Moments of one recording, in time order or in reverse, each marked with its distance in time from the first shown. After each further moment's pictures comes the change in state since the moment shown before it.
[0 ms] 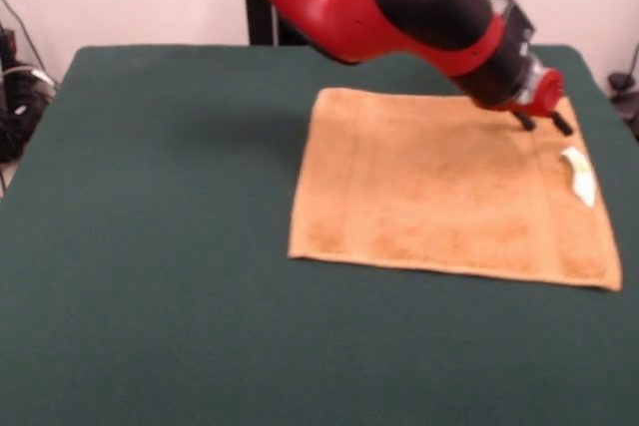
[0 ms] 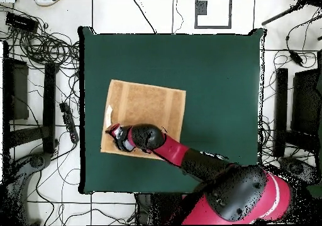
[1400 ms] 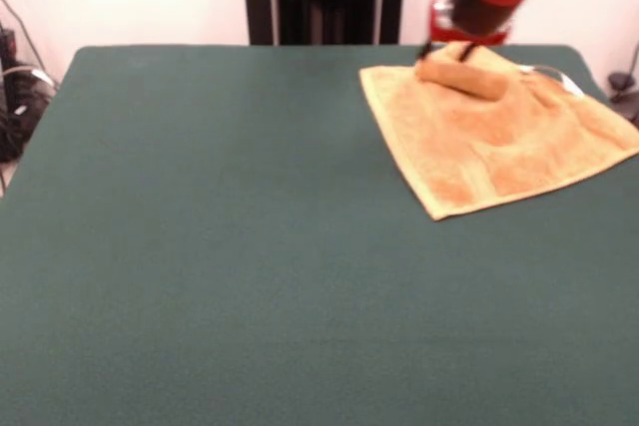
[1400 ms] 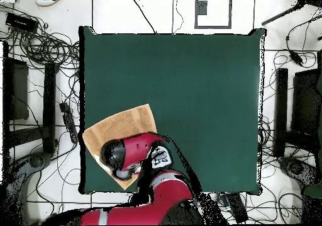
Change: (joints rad) arm 0.571 -0.302 -0.508 -0.179 -0.471 0.546 -0.002
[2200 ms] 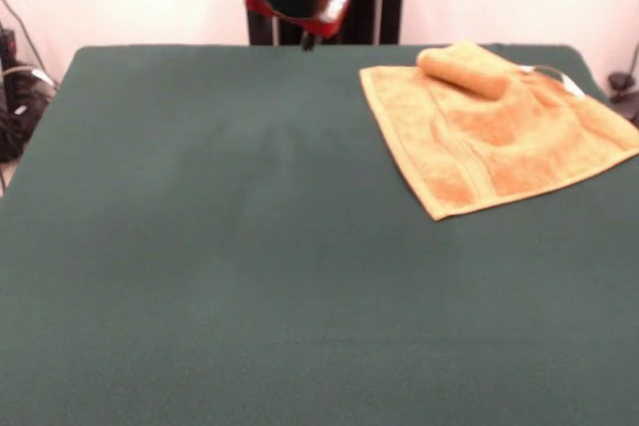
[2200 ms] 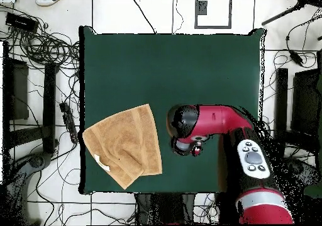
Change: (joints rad) arm -0.335 -0.117 0.003 -0.213 -0.102 0.367 -0.008
